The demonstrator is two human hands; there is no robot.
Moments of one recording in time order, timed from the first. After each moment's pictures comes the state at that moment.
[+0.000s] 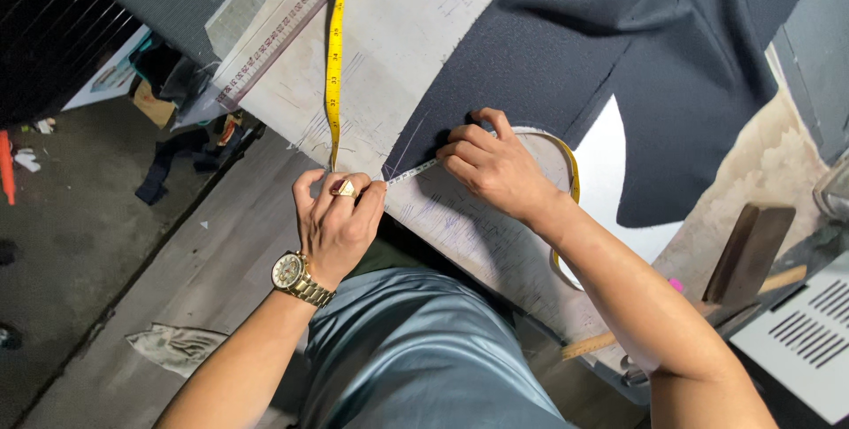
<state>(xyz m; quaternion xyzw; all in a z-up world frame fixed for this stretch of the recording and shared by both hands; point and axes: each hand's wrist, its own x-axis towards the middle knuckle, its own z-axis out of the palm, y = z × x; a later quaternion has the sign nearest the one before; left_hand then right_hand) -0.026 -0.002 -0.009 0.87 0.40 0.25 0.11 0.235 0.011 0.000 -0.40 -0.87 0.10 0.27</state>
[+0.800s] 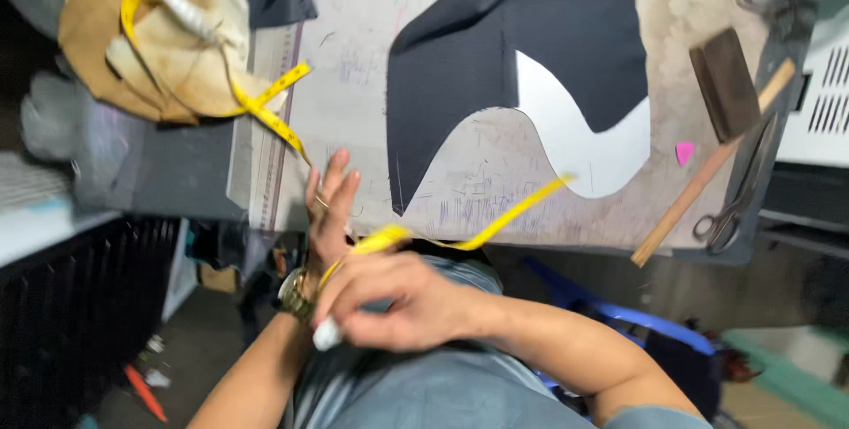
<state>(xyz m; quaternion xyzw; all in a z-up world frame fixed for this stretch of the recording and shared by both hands) -0.037 0.116 0.033 0.82 0.10 0.31 0.47 0.060 0.021 0.167 -0.52 -0.42 0.41 0.62</state>
